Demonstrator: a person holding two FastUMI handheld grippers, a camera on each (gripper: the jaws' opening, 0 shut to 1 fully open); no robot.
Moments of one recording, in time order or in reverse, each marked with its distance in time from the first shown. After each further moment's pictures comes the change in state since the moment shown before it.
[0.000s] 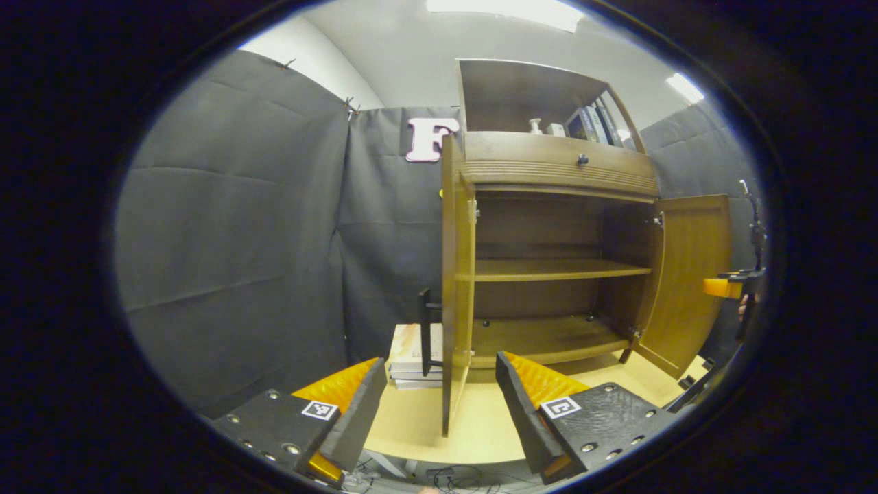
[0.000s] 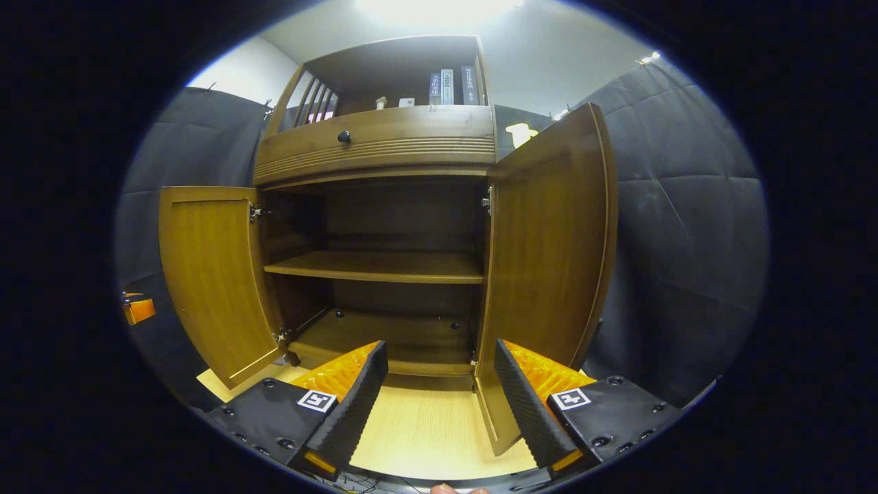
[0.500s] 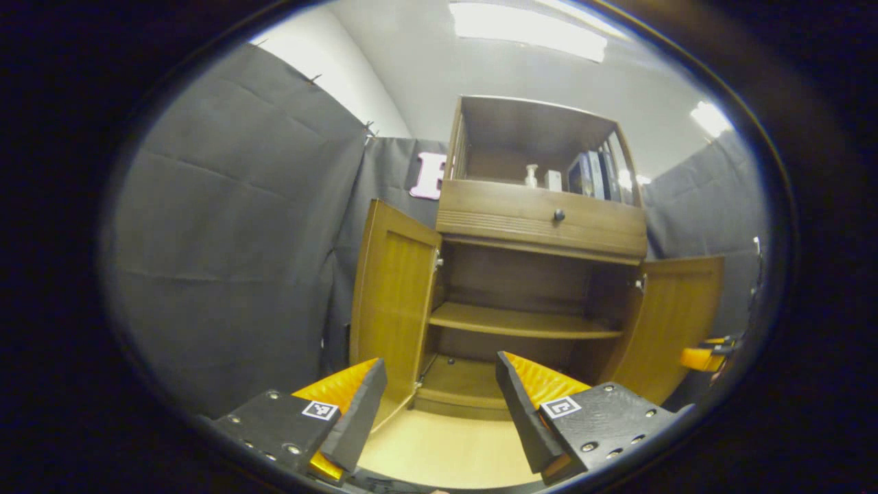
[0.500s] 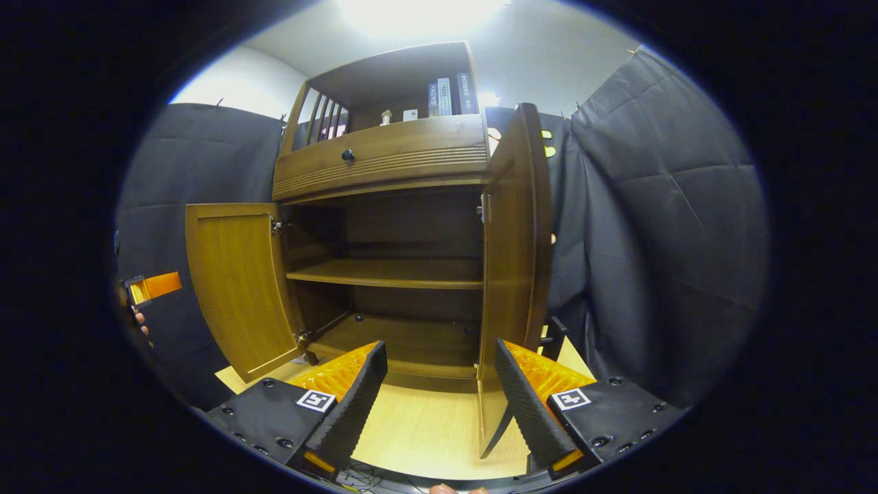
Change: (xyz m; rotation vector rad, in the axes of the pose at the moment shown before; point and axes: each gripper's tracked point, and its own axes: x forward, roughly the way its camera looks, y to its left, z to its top) left arm -0.006 -0.118 0.069 -0.196 -0.174 0.036; right arm -0.018 -0.035 0.006 0.041 -0.029 0.132
